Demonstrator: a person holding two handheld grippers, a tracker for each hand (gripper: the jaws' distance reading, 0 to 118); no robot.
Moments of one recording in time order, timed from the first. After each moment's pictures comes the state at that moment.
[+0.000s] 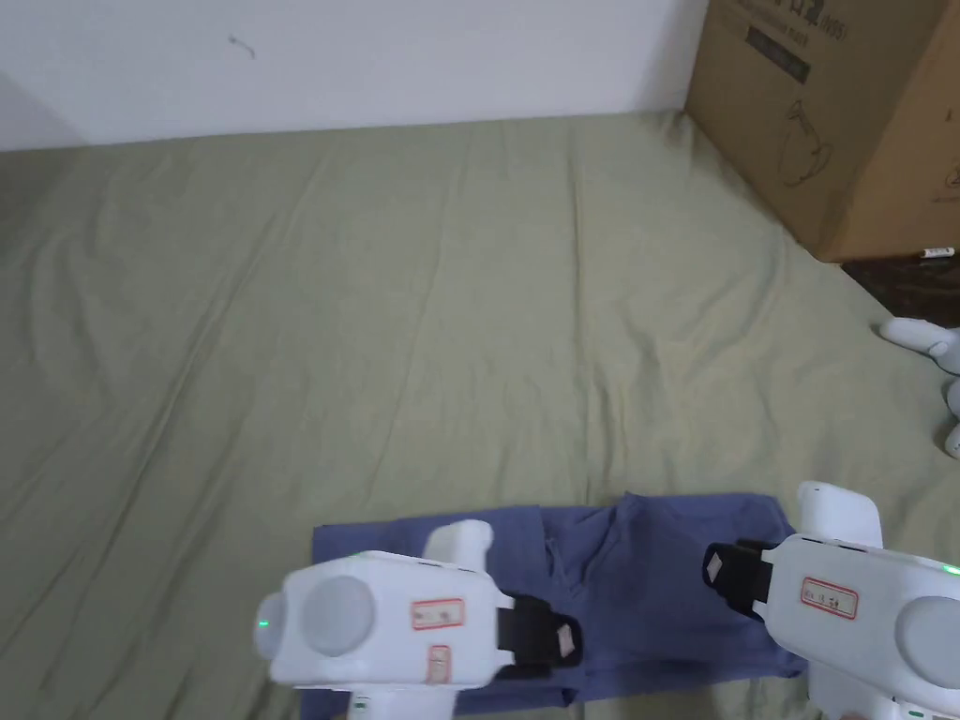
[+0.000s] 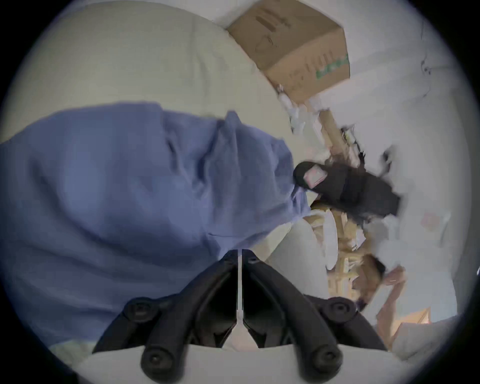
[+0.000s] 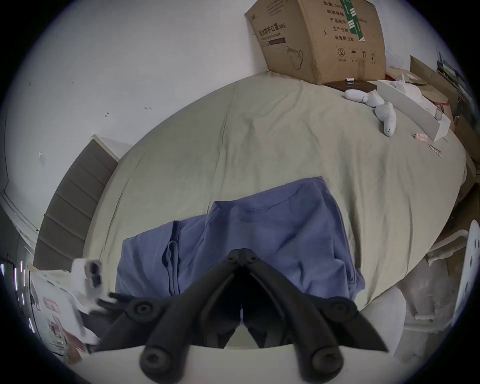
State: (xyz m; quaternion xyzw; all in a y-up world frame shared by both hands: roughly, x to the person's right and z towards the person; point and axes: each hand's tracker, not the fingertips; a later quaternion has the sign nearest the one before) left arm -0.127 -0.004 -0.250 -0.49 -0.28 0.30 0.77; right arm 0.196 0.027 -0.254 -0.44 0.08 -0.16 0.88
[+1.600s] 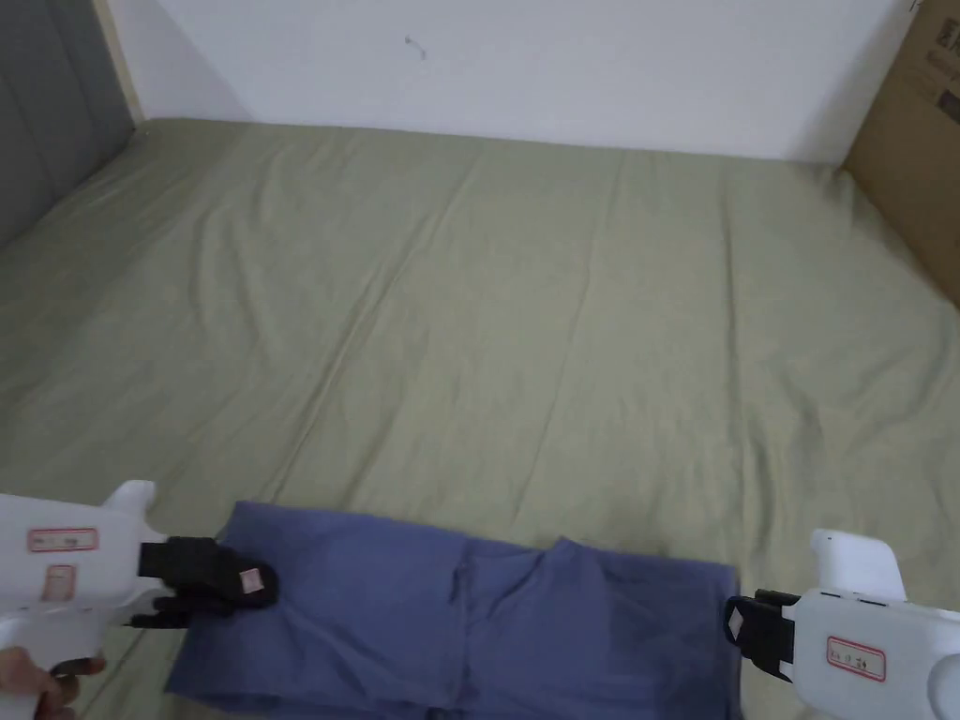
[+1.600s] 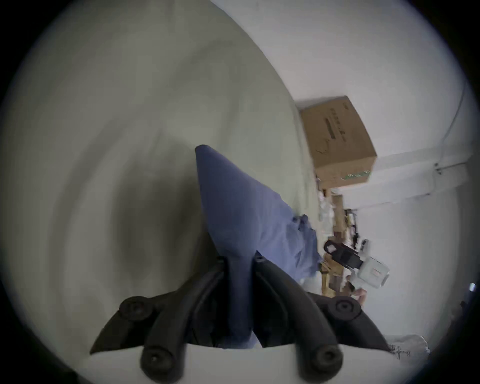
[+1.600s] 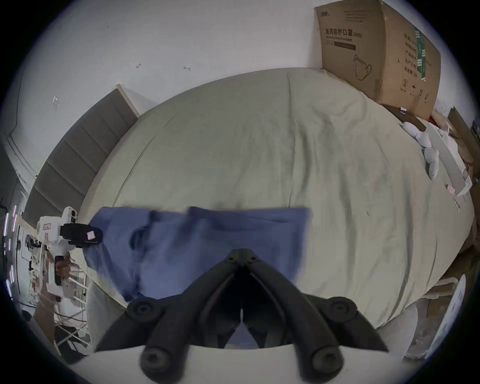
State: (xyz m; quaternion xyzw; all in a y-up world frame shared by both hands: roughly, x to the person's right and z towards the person) left arm -0.483 -0.020 -0.204 -0.48 -0.10 0.41 0.77; right arm 0.073 0.034 -0.276 -0.47 0.15 -0.05 0.87
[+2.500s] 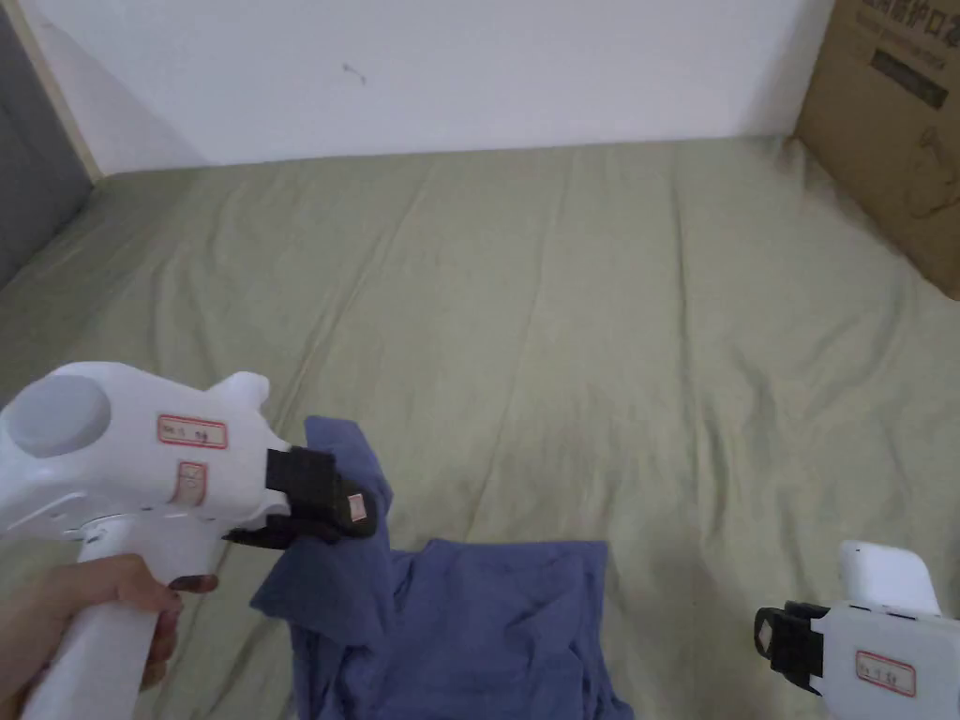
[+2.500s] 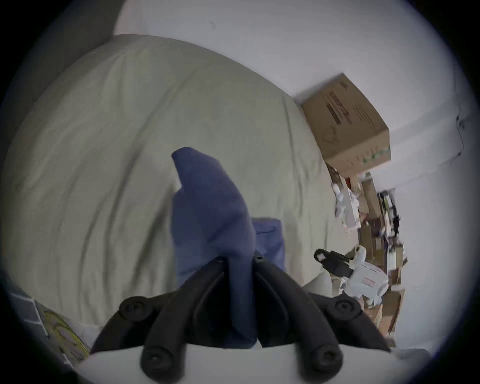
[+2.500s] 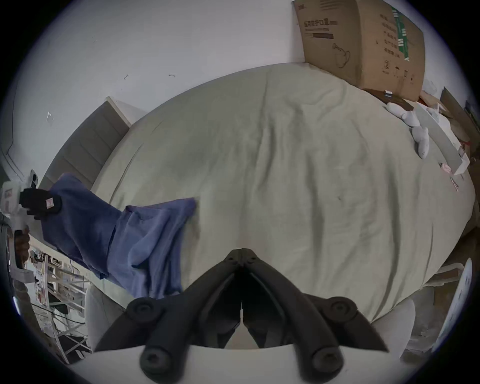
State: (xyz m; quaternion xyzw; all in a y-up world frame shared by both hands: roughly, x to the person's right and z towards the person) left arm -0.293 0.118 -0.278 -0.52 -0.12 0.26 0.81; right arm 0.149 0.020 -0.265 -0.47 0.13 -0.10 0.87
